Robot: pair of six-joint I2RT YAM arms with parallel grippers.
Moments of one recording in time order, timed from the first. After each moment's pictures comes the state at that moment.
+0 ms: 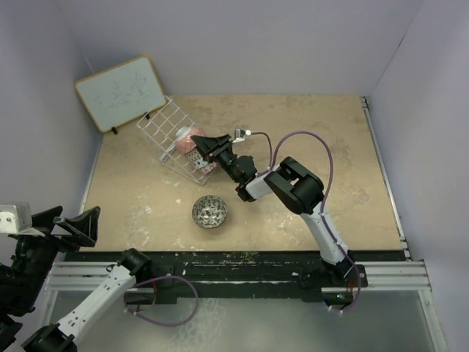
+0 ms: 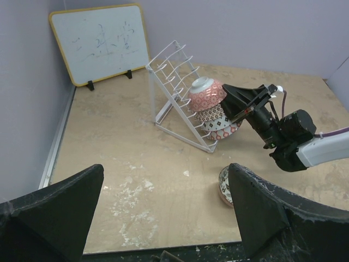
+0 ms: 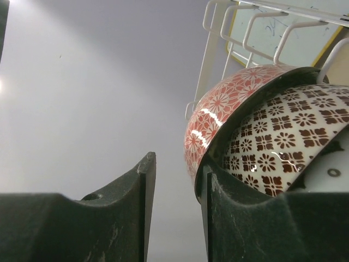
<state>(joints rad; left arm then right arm) -0.55 0.34 1.53 -1.26 -0.45 -0.22 0.79 2.34 1.24 1.47 0.06 1.47</state>
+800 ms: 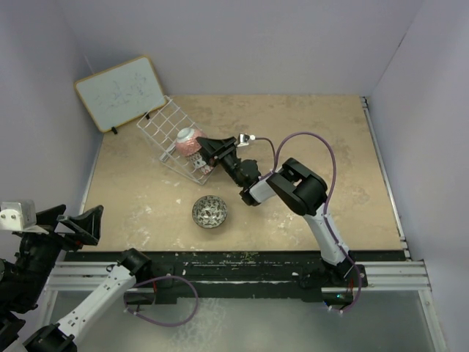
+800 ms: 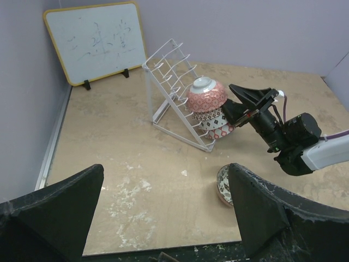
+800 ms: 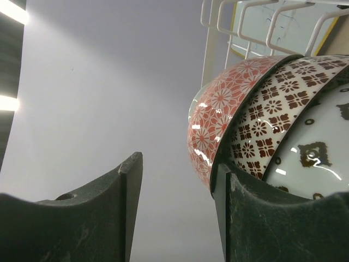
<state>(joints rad) -0.55 0.34 1.51 -1.24 -0.44 -0.23 0.79 2.30 1.13 1.50 0.09 1.56</state>
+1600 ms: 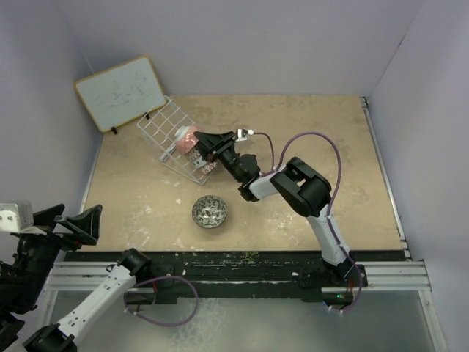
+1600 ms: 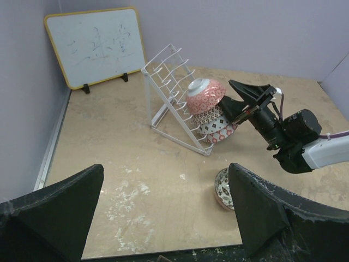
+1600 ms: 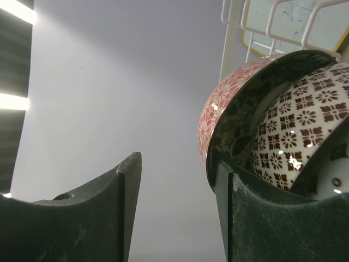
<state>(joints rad) -0.55 0.34 1.51 -1.22 -0.44 -0.23 0.79 2.25 1.16 1.43 0.06 1.60</state>
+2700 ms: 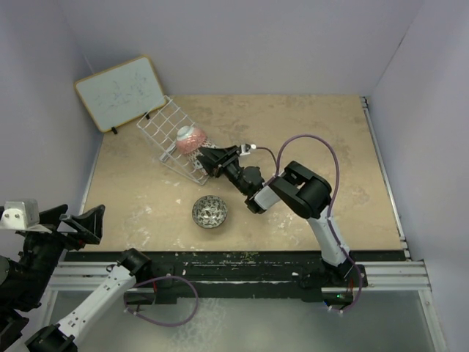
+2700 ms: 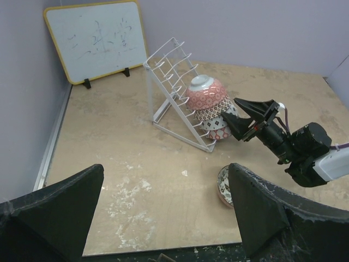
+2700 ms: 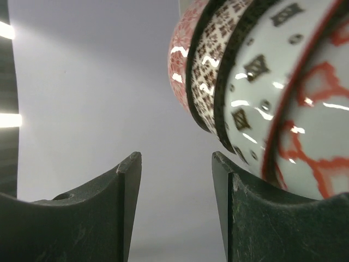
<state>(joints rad) -0.55 0.33 1.47 -1.22 -0.45 -0.23 0.81 2.24 1.00 1.49 0.06 1.70</state>
